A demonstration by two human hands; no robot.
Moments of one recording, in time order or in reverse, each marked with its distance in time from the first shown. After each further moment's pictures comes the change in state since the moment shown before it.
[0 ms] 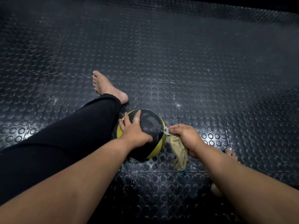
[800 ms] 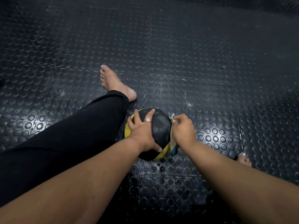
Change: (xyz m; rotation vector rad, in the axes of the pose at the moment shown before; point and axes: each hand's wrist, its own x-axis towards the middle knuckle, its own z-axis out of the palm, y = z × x) left_hand 0.012 0.000 -0.004 0.202 -0.076 0.006; right_hand 0.044 -0.004 0.052 -0.438 0.304 -0.213
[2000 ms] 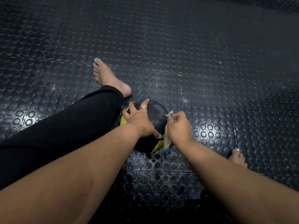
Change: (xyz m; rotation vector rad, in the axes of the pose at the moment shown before) left_hand 0.015 0.016 -0.013 -0.041 0.011 -0.096; right_hand -0.016 -0.008 -0.008 0.012 0.002 0.016
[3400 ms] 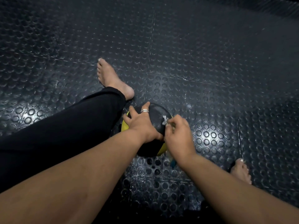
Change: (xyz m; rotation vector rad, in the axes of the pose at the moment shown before) left_hand 0.009 0.001 0.004 -0.080 0.051 -0.045; right_hand -0.010 -0.005 0.000 -0.079 -0.019 -0.259
